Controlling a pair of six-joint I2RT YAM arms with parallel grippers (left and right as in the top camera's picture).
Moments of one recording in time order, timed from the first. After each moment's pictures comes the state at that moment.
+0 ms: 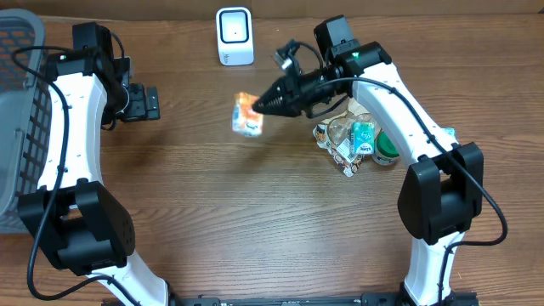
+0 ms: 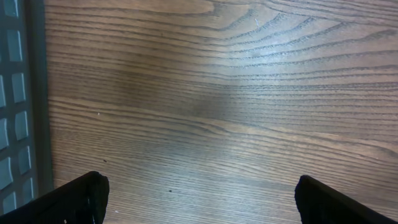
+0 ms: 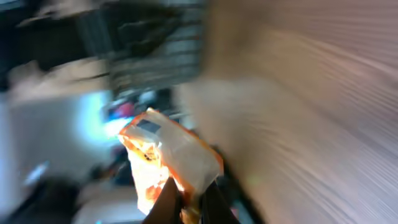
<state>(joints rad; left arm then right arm) 0.17 1.91 1.75 -1.20 -0.03 0.01 0.35 2.08 1.86 -1.01 -1.10 0.36</state>
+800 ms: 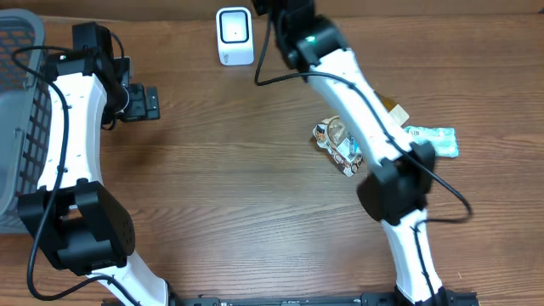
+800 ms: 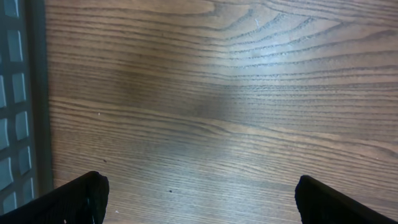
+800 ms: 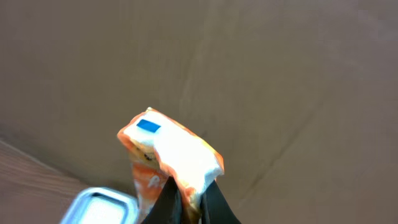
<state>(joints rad) 0.17 1.91 1.75 -1.20 -0.03 0.01 0.52 2.35 2.39 -0.27 0.35 -0.23</state>
